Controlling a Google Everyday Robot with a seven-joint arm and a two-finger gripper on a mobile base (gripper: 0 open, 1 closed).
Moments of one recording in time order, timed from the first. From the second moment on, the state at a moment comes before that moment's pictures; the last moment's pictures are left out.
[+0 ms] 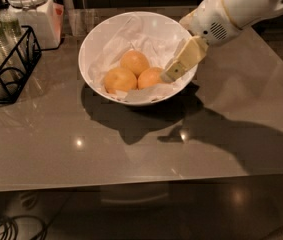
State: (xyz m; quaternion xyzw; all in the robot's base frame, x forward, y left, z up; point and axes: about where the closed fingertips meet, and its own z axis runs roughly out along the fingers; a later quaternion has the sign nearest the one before) arm 0.570 -0.089 0.967 -0.55 0.74 0.15 0.35
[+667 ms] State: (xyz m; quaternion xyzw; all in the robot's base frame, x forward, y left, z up) arm 0.579 -0.065 0.932 -0.53 0.76 0.16 0.35
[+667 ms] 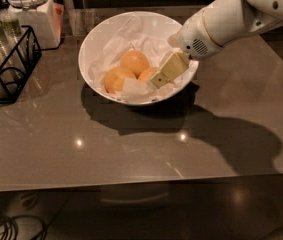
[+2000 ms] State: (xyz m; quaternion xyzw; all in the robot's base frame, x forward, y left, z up) arm 0.583 -0.068 0.941 -0.53 0.75 0.17 0.36
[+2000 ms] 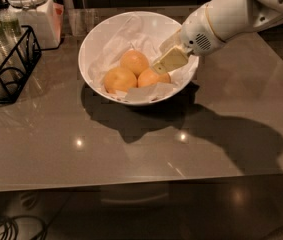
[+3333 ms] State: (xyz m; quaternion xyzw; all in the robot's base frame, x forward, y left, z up) arm 0.575 -0.045 0.880 -0.49 0.77 0.25 0.34
